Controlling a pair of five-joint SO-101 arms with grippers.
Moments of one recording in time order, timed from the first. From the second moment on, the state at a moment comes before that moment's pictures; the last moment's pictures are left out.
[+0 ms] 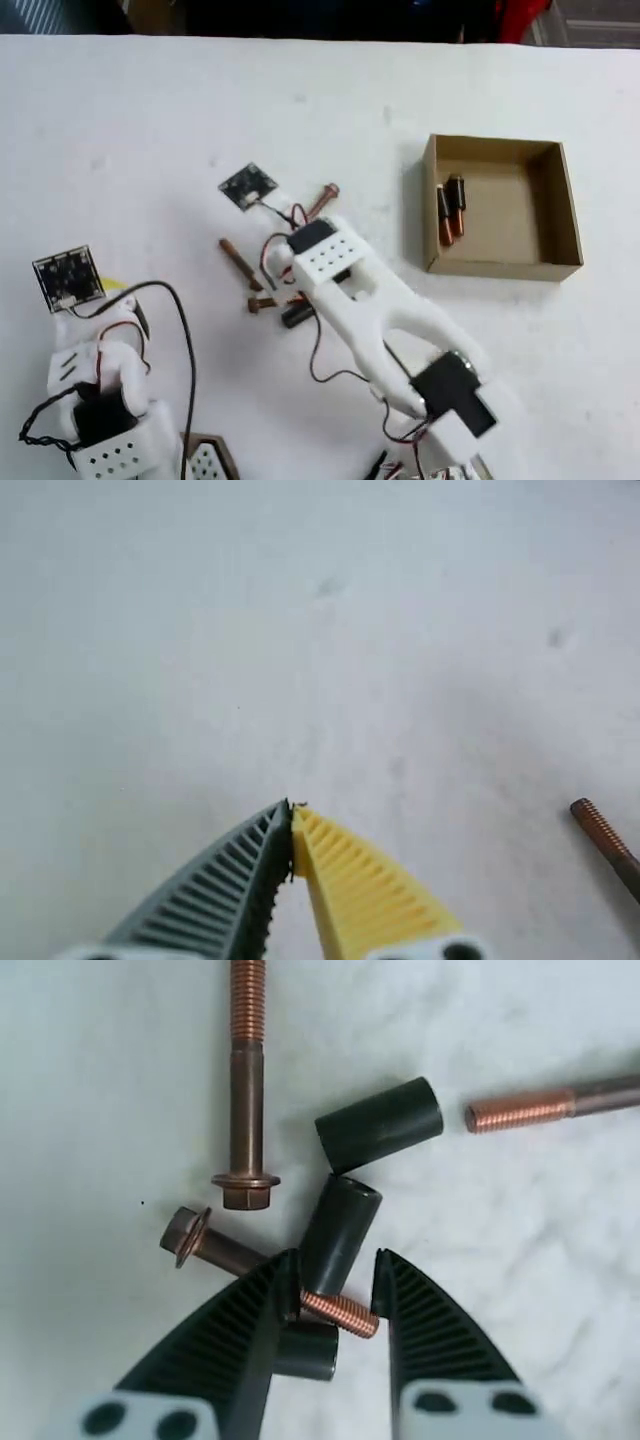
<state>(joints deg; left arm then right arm) -29.1 -103.5 92.3 55.3 0.3 -39.3 2.9 23.6 55.7 9.6</state>
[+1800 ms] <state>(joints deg) -29.1 -103.5 92.3 55.3 0.3 -38.2 25.3 6.8 63.5 9.6</state>
